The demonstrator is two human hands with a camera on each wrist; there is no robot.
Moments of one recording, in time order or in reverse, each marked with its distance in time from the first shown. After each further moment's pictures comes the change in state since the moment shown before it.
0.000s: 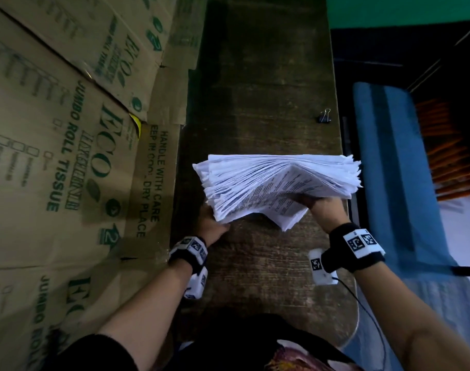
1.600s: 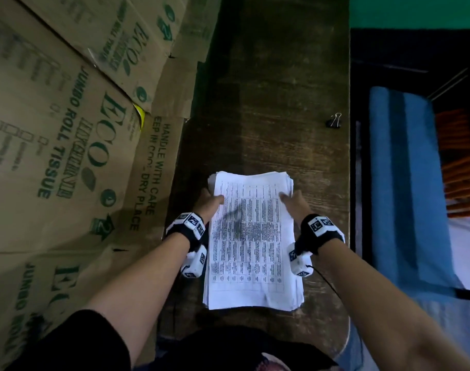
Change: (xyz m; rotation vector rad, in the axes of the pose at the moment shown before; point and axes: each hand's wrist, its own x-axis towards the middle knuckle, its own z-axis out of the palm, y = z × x) left_hand 0.019 0.058 -0.014 -0.254 0.007 -0.168; right_hand 0.087 0.079 0.042 -0.373 -0.211 0.453
